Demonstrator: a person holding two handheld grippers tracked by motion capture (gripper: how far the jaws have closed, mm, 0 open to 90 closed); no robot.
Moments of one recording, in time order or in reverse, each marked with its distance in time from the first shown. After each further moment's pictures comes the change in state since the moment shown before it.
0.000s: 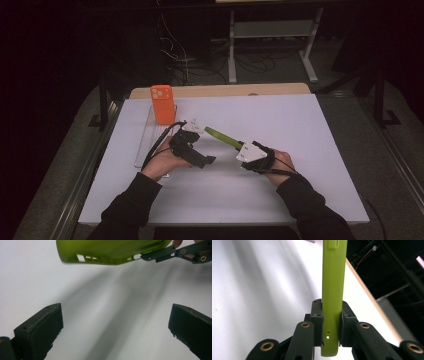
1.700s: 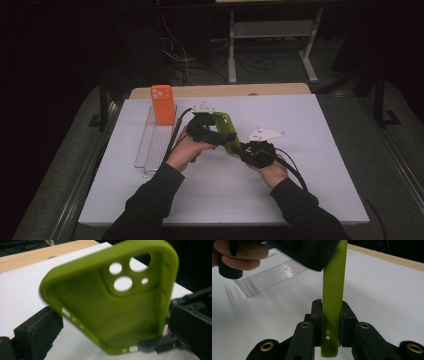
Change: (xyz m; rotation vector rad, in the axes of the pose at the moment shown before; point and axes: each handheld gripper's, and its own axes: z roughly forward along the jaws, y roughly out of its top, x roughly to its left) left arm 0.002 0.049 0.026 -0.285 -0.034 -0.218; right arm -0.017 -0.002 0.004 -0.091 0.271 0.601
